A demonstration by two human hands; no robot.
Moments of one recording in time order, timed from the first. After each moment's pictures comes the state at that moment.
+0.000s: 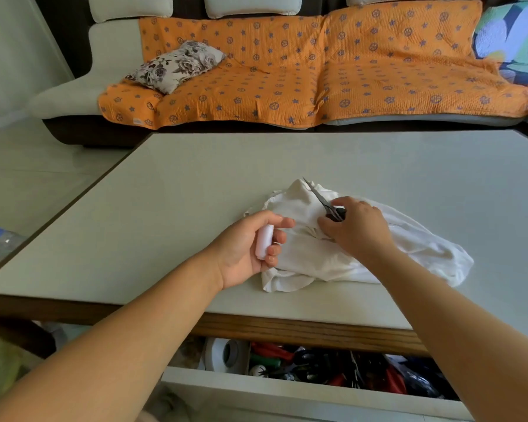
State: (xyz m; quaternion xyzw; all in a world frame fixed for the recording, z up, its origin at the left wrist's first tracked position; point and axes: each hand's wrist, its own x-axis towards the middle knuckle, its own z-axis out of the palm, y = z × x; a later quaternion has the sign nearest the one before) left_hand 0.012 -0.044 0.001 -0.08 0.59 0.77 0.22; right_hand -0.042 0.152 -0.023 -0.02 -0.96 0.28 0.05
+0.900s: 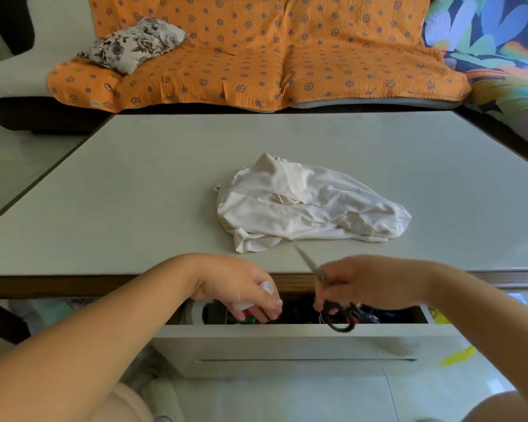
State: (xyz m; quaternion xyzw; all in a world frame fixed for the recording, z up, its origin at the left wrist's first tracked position) left_hand 0.083 -0.029 -0.010 0.13 0.78 0.36 0.49; right_hand 0.099 0.210 0.014 0.23 -0.89 0.23 -0.33
